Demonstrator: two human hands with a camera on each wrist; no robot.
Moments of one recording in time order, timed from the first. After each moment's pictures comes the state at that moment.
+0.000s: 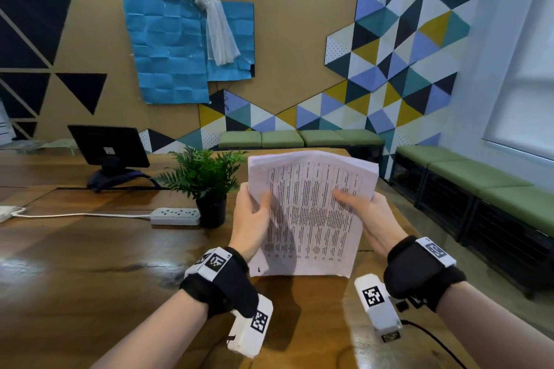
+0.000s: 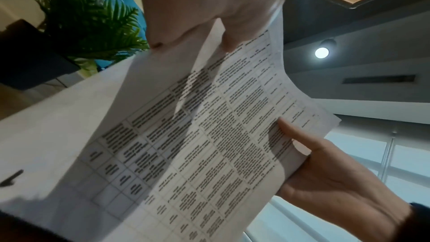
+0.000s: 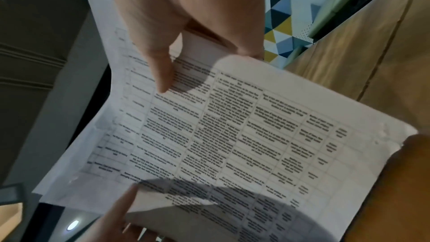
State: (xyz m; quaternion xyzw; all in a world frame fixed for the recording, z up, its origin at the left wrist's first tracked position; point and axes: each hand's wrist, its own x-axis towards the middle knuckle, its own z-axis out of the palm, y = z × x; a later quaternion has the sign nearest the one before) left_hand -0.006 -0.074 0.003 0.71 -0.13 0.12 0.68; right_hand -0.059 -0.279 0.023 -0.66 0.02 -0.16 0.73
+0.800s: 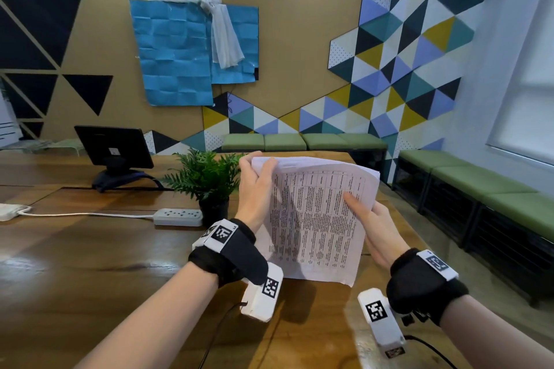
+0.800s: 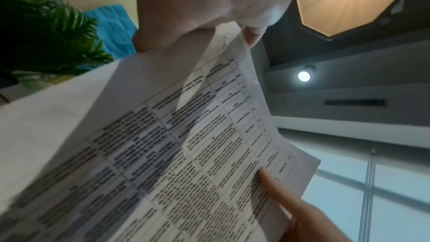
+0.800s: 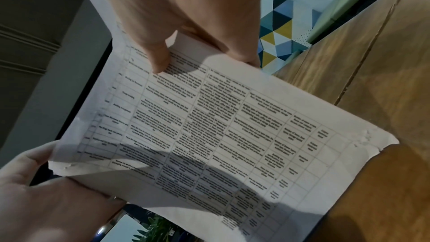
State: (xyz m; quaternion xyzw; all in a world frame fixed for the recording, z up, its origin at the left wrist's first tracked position) left_hand 0.005 -0.084 0.050 0.66 -0.12 0.14 0.72; right_hand -0.064 -0.277 0.013 -0.66 0.03 -0.16 0.73
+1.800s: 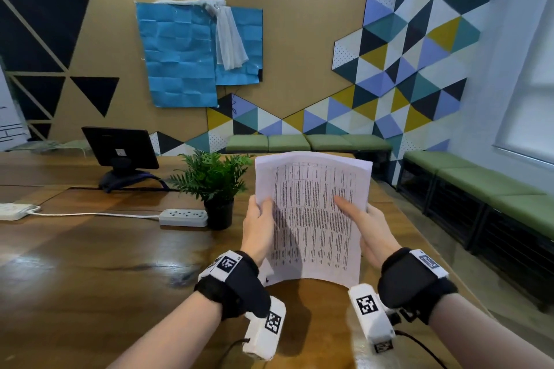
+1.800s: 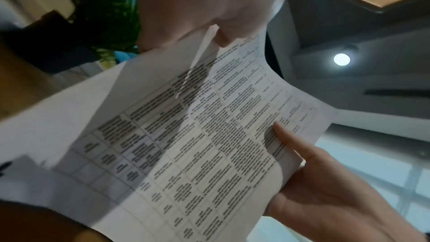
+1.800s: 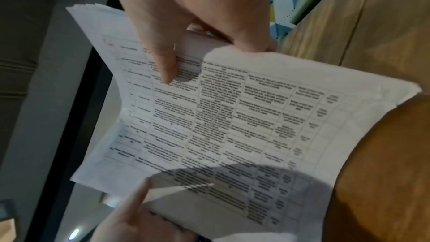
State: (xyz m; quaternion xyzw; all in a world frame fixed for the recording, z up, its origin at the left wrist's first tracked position) left_hand -0.011 -0.077 -0.002 0.71 -0.08 0.09 0.69; right_hand -0.058 -0.264 0.011 -0.63 0.07 -0.13 0.77
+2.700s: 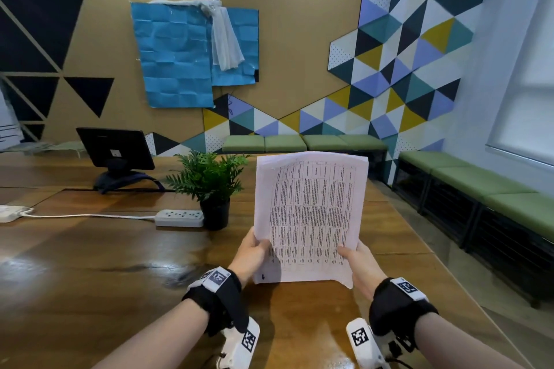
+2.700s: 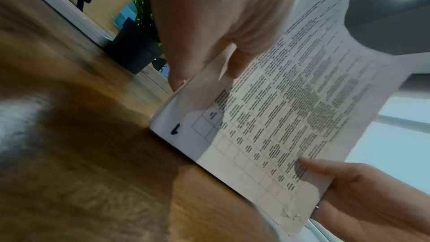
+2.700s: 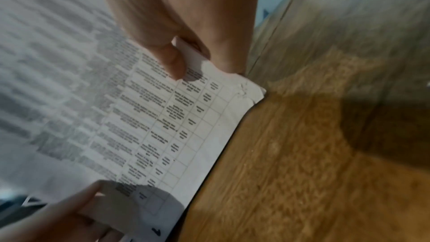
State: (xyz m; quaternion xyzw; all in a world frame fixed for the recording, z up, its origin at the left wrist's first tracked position) left_hand 0.006 -0.060 -0.064 0.73 -0.09 -0.10 0.67; right_hand -0.049 -0.272 -0.066 -0.67 0.16 -0.07 0.72
